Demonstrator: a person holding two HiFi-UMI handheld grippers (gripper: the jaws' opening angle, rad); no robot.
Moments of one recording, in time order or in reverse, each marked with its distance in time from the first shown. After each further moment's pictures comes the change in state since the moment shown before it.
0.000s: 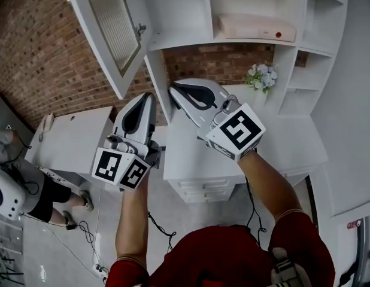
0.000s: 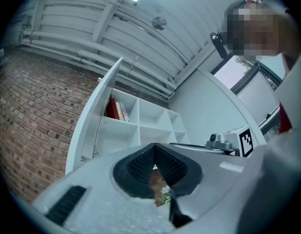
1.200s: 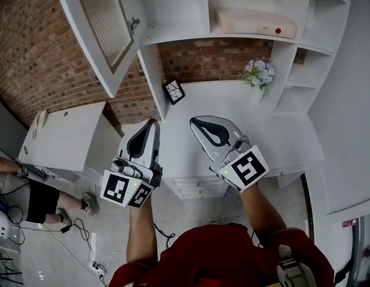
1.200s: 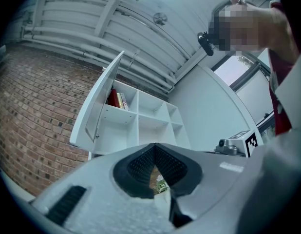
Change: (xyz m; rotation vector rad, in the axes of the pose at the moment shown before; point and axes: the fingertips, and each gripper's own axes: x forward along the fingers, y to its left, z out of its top) left arm -0.038 -0.020 -0.062 -0.024 0.062 -0.001; right arm -0.073 0.030 -0.080 0.083 0.109 -0.099
